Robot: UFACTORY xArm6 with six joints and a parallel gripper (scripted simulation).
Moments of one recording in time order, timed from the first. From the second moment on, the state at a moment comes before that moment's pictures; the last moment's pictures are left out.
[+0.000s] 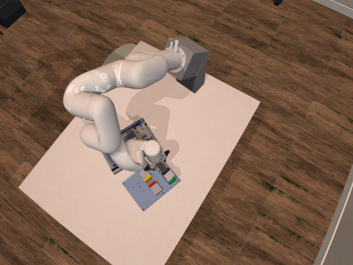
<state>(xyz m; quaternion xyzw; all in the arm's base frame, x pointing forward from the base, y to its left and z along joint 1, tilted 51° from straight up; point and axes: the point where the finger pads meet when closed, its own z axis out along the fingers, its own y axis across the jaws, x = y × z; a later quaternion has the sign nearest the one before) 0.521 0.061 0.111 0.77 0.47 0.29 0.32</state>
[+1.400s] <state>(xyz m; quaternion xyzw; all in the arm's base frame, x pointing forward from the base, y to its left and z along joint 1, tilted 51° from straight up) 0.516 0.062 0.115 0.77 0.47 0.29 0.32</state>
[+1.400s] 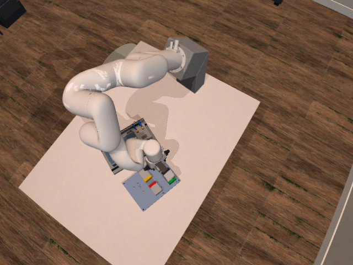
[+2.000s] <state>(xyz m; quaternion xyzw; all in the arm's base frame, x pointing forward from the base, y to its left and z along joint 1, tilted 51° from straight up) 0.519 0.061 0.112 0.77 0.47 0.29 0.32</state>
